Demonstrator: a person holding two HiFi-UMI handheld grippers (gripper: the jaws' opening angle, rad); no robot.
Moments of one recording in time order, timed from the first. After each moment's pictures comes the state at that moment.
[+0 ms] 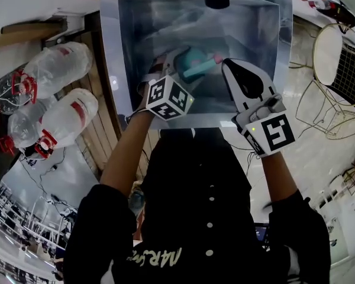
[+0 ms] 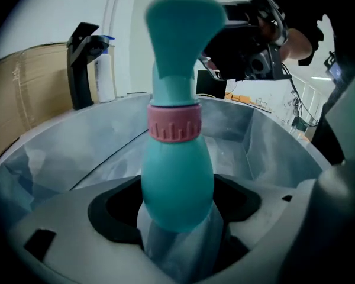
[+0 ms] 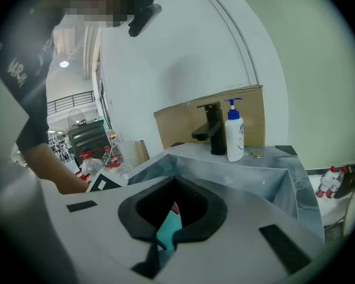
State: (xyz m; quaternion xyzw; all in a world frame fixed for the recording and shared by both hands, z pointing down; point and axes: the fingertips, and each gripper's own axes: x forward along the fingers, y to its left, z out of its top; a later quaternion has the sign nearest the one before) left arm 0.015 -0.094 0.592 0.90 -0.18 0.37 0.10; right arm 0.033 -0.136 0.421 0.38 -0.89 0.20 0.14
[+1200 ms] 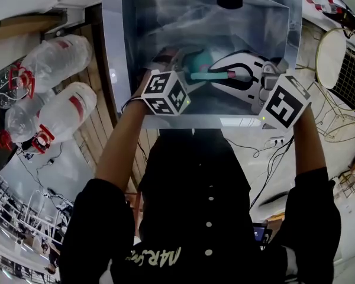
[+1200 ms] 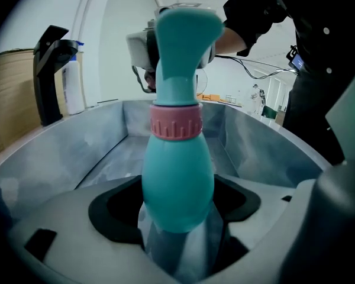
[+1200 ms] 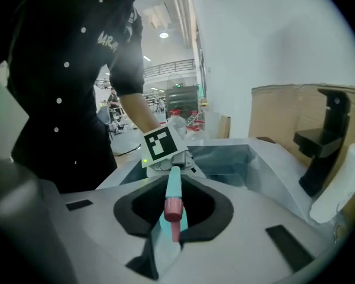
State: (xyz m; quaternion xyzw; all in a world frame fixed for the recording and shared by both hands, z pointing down) left arm 0.026 -0.077 0.593 0.93 -0.05 0.36 0.04; right arm -0.008 -0.088 0.460 -0.10 -0.96 0.01 0.28
